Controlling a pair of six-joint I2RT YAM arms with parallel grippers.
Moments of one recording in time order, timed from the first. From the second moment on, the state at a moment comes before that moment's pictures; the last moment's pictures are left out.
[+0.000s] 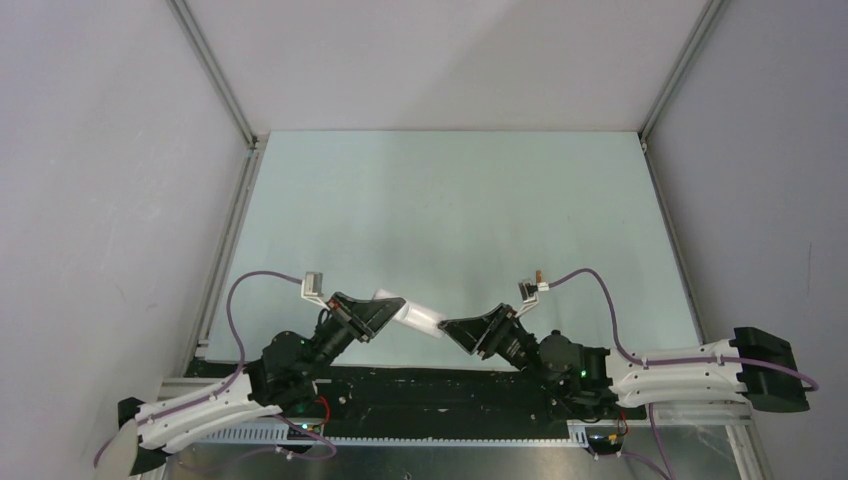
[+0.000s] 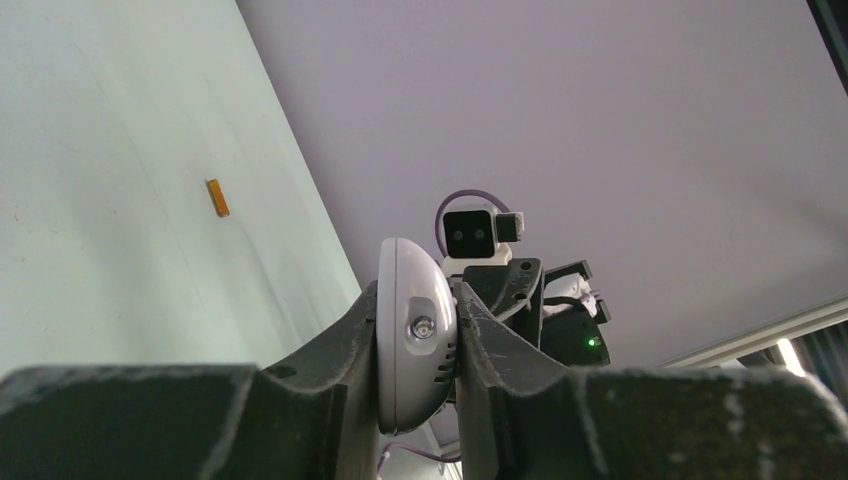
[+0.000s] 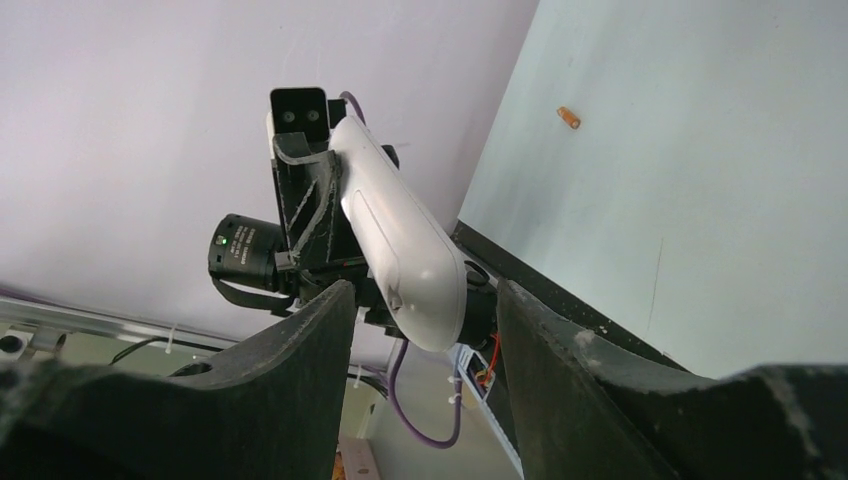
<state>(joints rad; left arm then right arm) -1.16 0.15 0.07 0.32 -0.38 -1.12 1.46 0.79 0.23 0.63 0.58 1.13</state>
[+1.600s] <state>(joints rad) -1.16 0.16 0.07 0.31 -0.39 -1.12 1.45 0.79 0.18 0.64 0.58 1.15</state>
